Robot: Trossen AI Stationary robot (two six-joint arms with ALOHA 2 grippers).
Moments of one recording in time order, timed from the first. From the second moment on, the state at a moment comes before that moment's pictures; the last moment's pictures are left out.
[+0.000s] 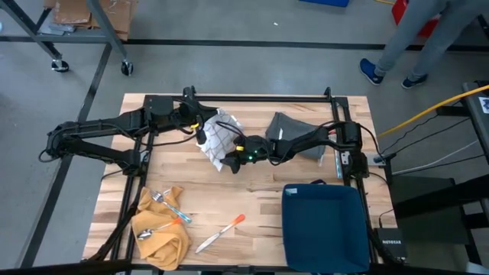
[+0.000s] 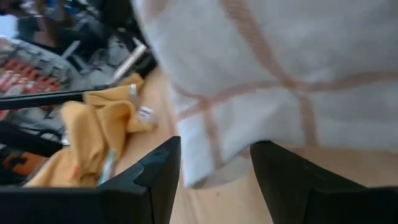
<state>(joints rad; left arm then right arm) 0.20 1.03 1.00 -0.12 -0.24 0.16 -0.08 2.03 1.07 0.57 -0.07 0.74</state>
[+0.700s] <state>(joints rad) 0.20 1.03 1.00 -0.12 -0.24 0.16 -0.08 2.03 1.07 0.48 0.04 0.89</state>
